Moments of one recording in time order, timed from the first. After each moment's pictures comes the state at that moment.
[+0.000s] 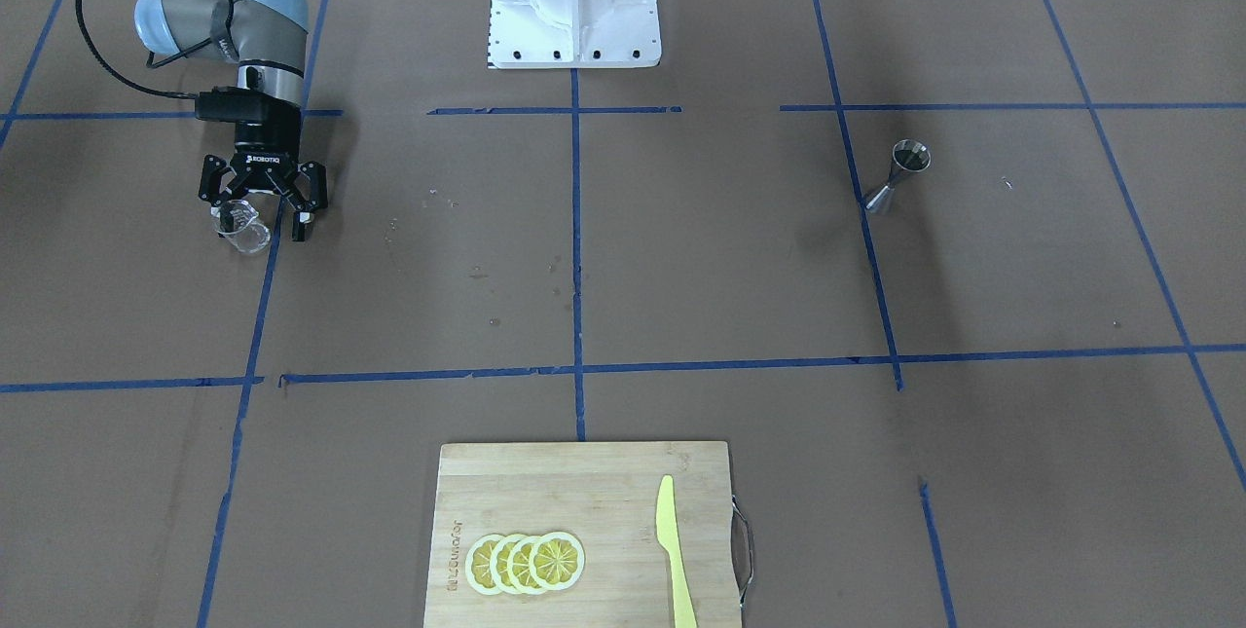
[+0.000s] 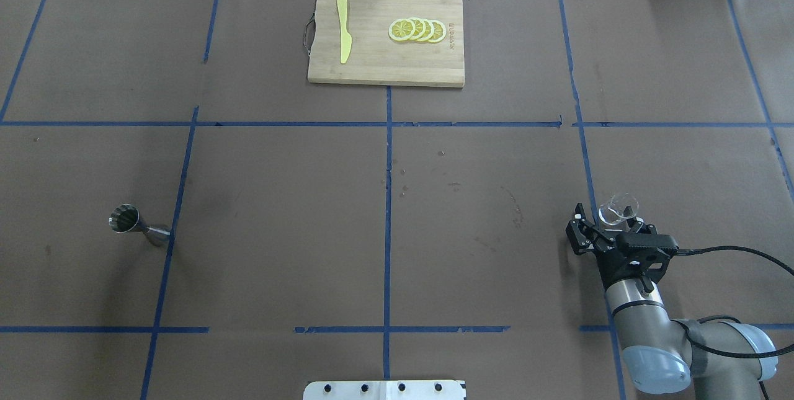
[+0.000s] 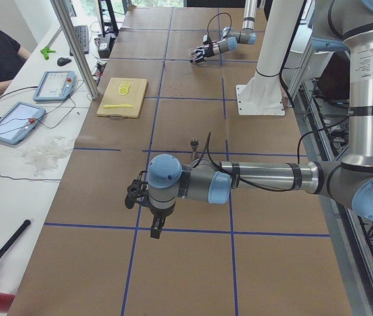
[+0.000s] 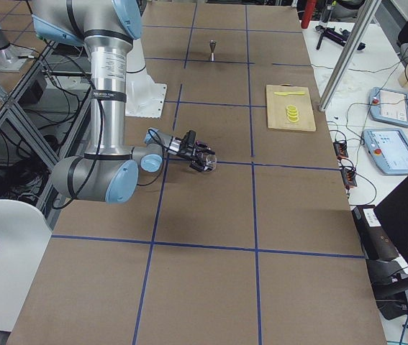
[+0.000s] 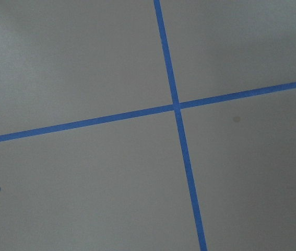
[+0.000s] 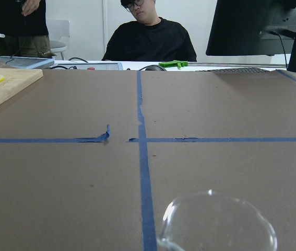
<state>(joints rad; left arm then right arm) -1.61 -1.47 -1.68 -1.71 -2.34 0.10 0.10 -1.64 1.66 -0.89 0.48 1.60</state>
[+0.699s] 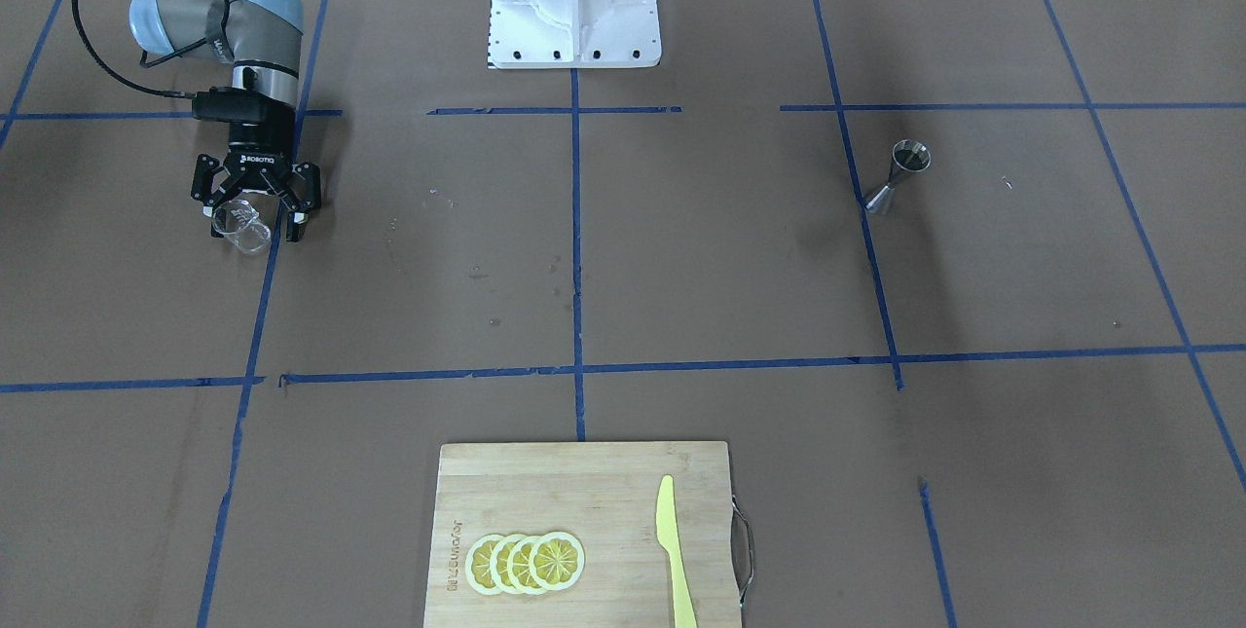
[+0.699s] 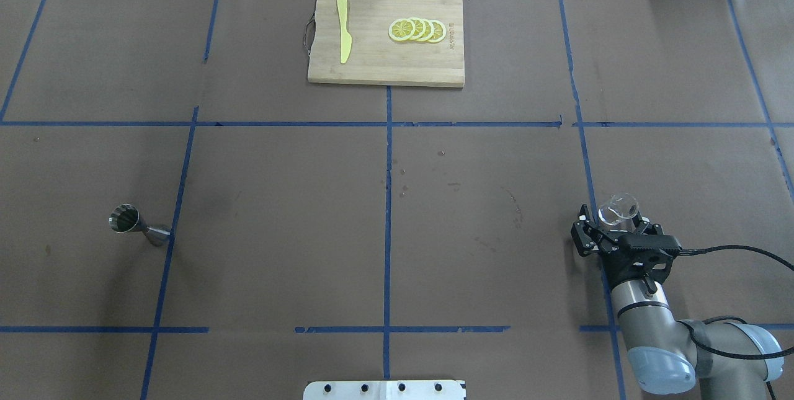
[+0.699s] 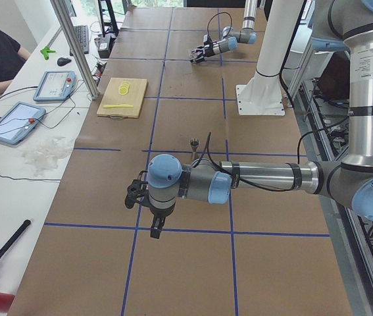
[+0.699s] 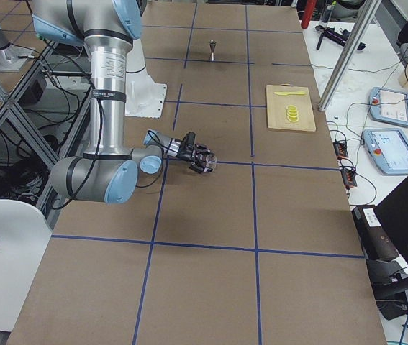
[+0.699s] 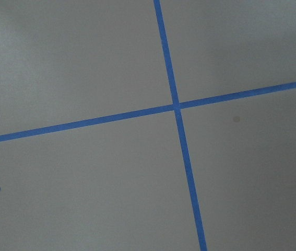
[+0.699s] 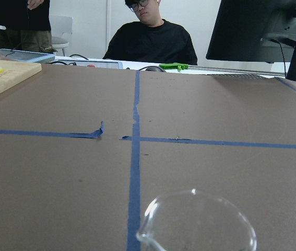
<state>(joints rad) -1.61 -1.47 -1.69 -1.71 -2.34 0.10 0.10 -1.66 1.66 -0.89 0.48 1.56</state>
